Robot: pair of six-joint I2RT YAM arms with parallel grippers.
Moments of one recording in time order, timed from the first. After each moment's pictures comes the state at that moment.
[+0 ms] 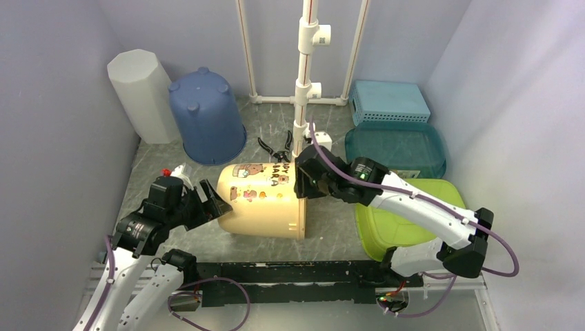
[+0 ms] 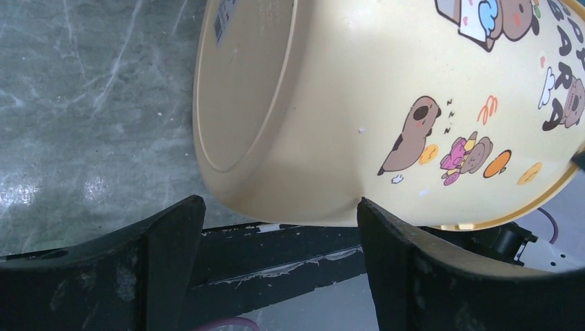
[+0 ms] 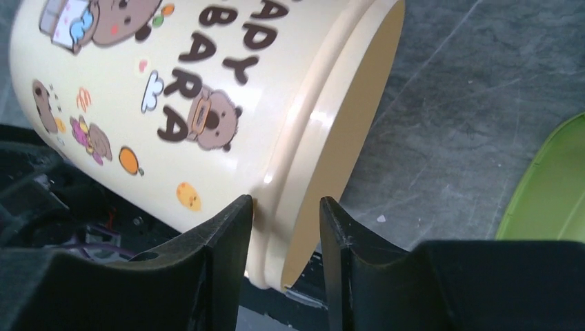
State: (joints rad) left arm -0.33 0.56 0.80 -1.01 0.16 -0.75; right arm 1.08 1.32 1.40 -0.97 0.35 0.78
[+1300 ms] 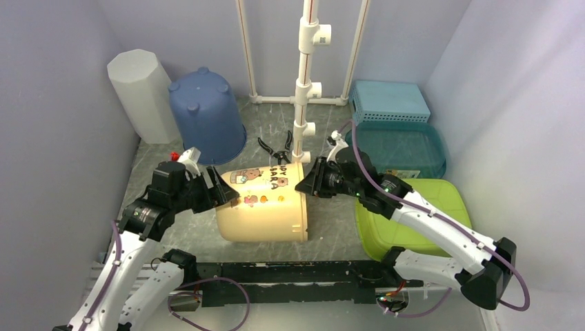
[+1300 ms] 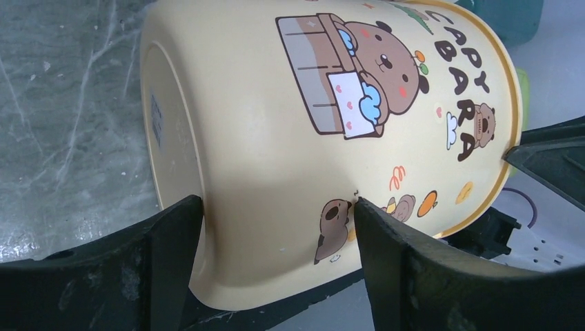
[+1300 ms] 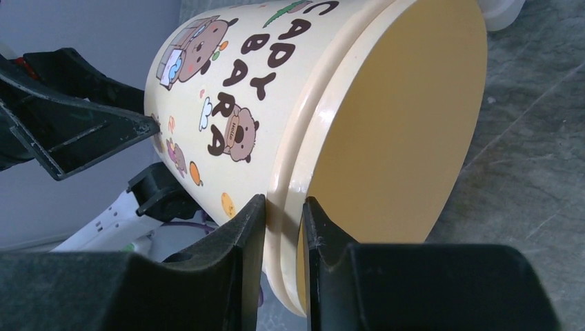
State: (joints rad) left arm -0.32 0.69 0.84 -0.83 0.26 -0.67; right arm 0.82 1.06 0.97 -0.46 -0.12 0.84
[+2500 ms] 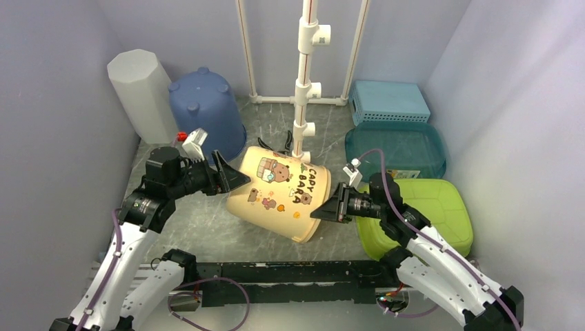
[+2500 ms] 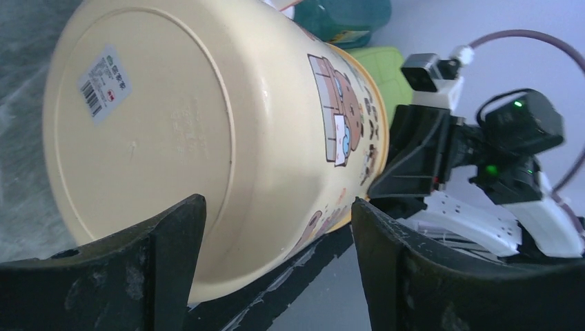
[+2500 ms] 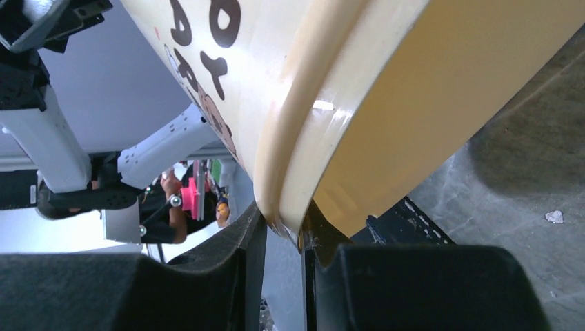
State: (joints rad) left arm -0.29 0.75 0.89 -0.58 0.53 -0.65; right arm 0.59 0.72 0.52 -0.25 -0.60 0.97
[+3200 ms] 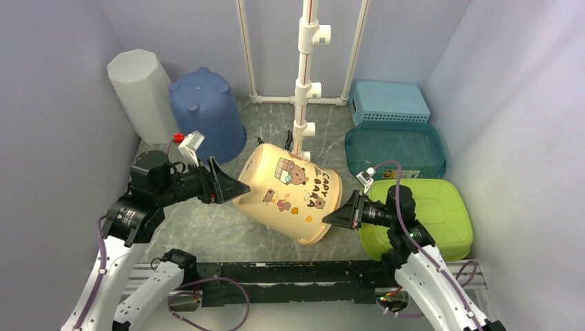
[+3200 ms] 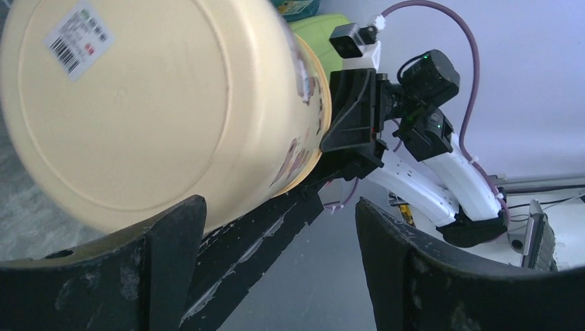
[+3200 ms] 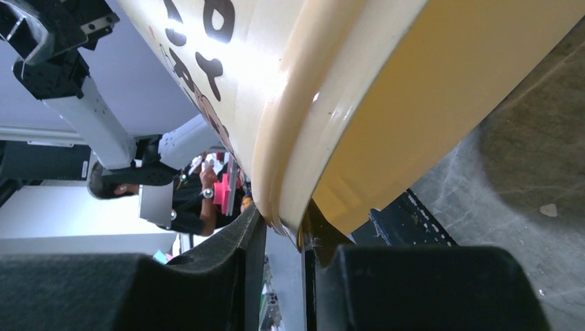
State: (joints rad) left arm -0.33 0.70 1.02 -0.69 0.65 -0.64; right arm 0.32 0.51 0.29 -0.12 -0.93 1.01
